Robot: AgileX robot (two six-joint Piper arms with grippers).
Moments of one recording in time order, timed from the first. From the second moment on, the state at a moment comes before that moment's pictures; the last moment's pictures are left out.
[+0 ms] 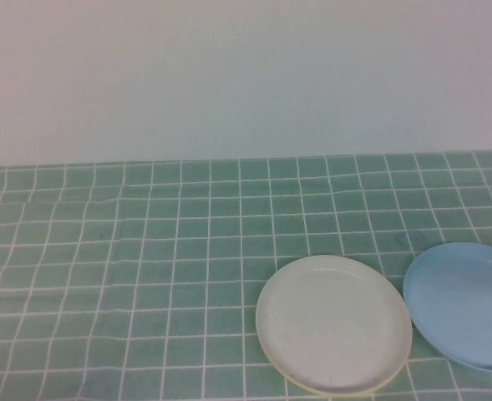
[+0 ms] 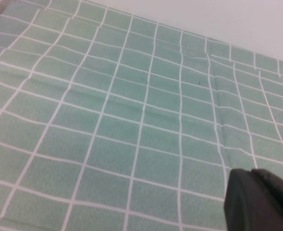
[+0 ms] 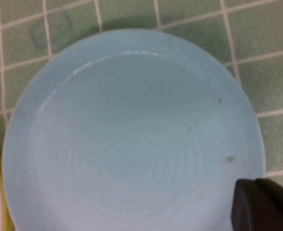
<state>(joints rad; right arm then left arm) -0.22 1.47 -0.72 0.59 0.52 -0.50 -0.04 -0.01 0.00 0.10 0.38 -0.26</state>
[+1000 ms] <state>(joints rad) -0.23 1.65 -0.74 0.53 0.45 -0.50 -0.04 -0.01 0.00 0.10 0.38 -0.26</state>
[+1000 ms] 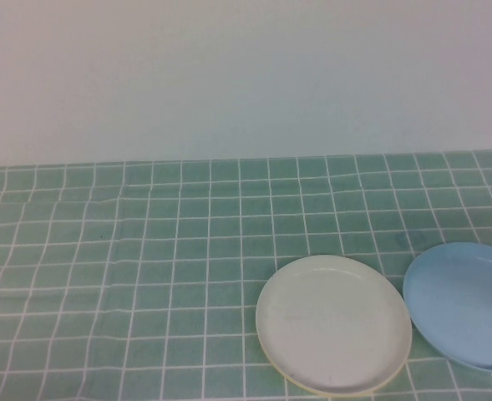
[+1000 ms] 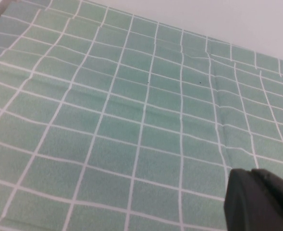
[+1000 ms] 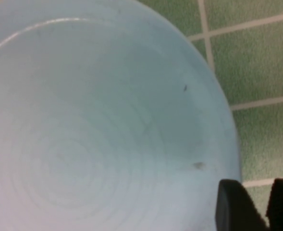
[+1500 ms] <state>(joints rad) -0.23 1.72 -0.75 0.56 0.42 -0.50 -0.04 -0.01 0.00 0.10 0.38 -0.26</state>
